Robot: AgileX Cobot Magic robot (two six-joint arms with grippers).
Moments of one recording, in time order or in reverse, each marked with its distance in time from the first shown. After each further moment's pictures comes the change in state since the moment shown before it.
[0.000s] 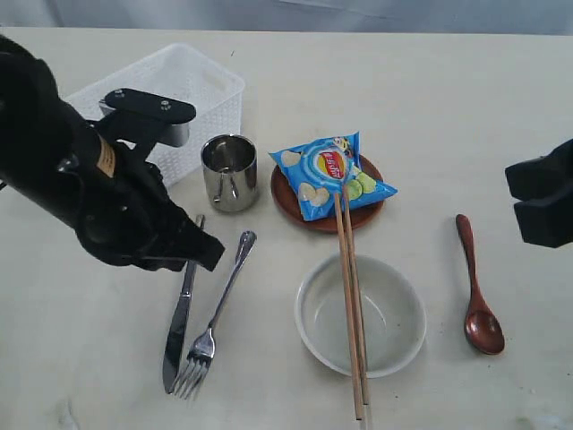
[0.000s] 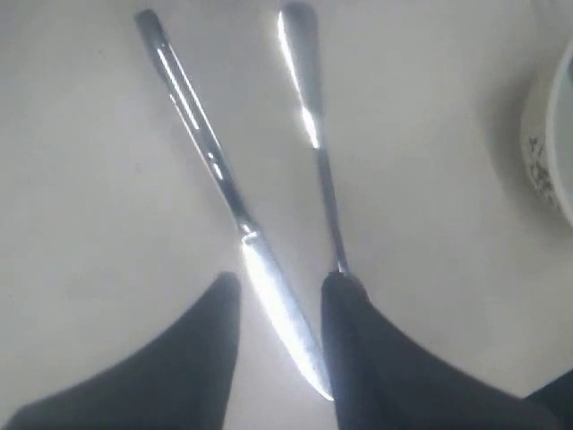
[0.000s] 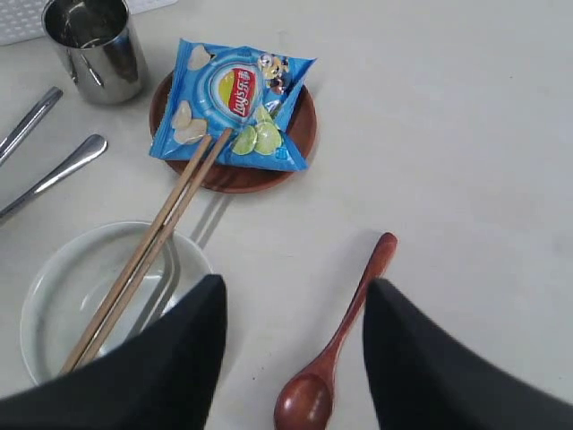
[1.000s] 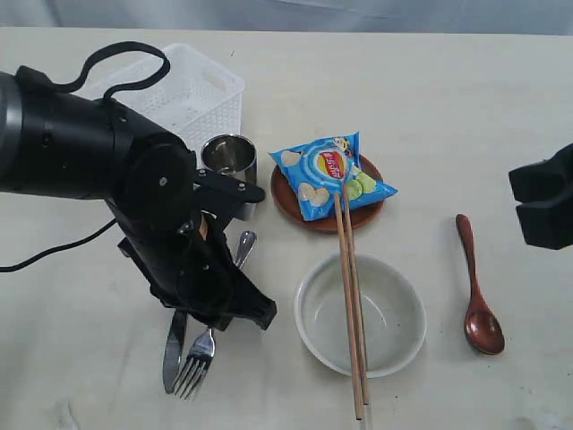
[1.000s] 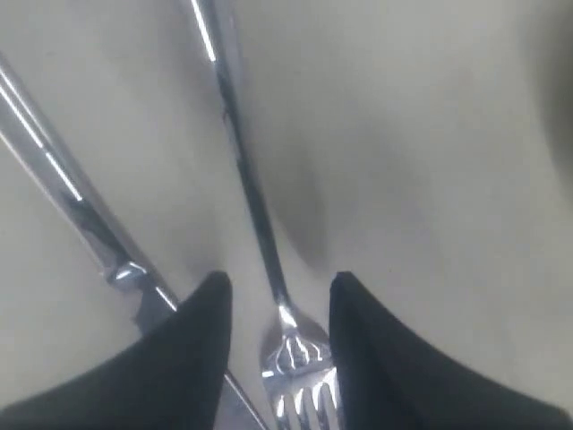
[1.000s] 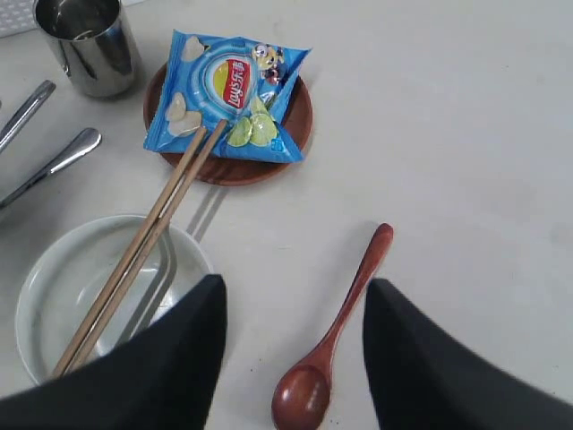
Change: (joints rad) left arm -0.105 0.325 -0.043 -0.087 -0.091 0.032; right arm 0.000 0.000 0.000 0.000 0.015 0.007
